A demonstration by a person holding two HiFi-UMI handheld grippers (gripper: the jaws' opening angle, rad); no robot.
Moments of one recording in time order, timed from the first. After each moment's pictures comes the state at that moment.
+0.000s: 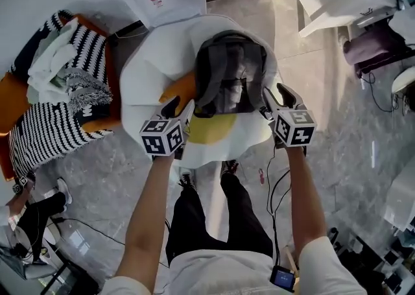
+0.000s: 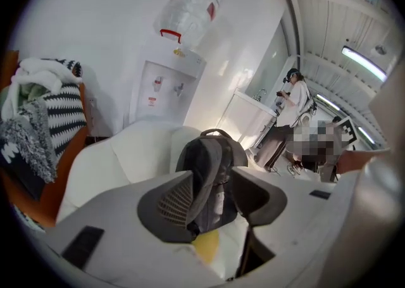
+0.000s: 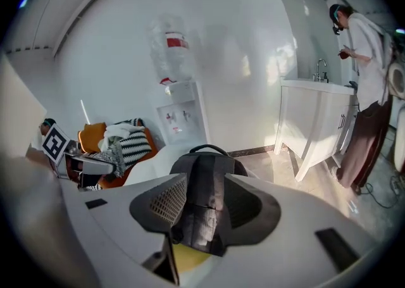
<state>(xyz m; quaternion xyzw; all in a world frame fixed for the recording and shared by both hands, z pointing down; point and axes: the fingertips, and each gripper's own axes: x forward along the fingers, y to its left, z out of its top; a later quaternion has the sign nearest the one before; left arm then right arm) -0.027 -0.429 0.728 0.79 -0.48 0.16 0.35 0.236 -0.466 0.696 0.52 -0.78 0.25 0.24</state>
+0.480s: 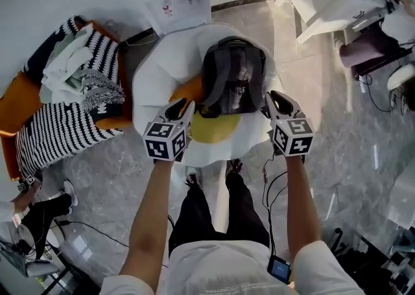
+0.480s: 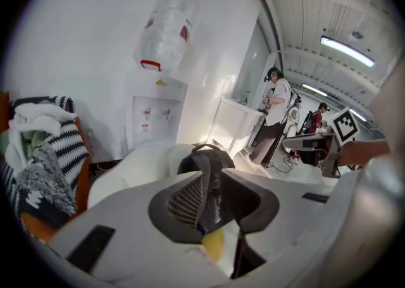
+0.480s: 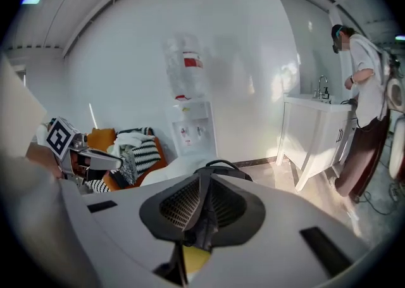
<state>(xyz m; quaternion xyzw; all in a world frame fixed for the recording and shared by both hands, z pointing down) -0.036 -0.400 0.636 0.82 -0.47 0.18 0.28 0.206 -0.419 0.613 0.52 -0.80 0.22 0.21</state>
